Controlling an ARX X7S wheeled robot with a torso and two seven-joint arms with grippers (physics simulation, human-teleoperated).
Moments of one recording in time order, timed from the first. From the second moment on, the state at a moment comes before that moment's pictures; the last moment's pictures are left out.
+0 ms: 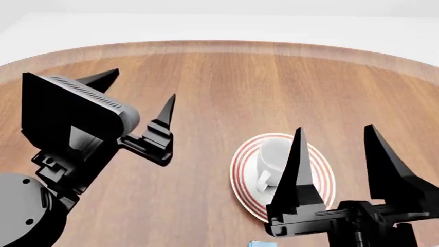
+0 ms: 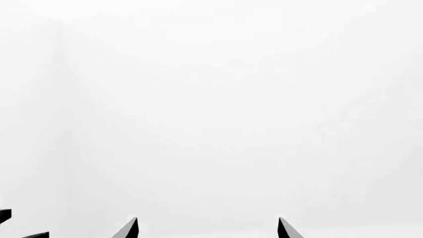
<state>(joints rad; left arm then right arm) -1.29 -1.11 1.20 0.70 -1.25 -0.22 -0.70 0.07 0.61 -0.46 -1.03 0.36 0.16 0.73</state>
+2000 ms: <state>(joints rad) -1.22 -1.10 1.20 0.66 -1.25 -0.17 -0.67 0.48 0.66 -0.81 -0.98 1.54 0.56 1.57</state>
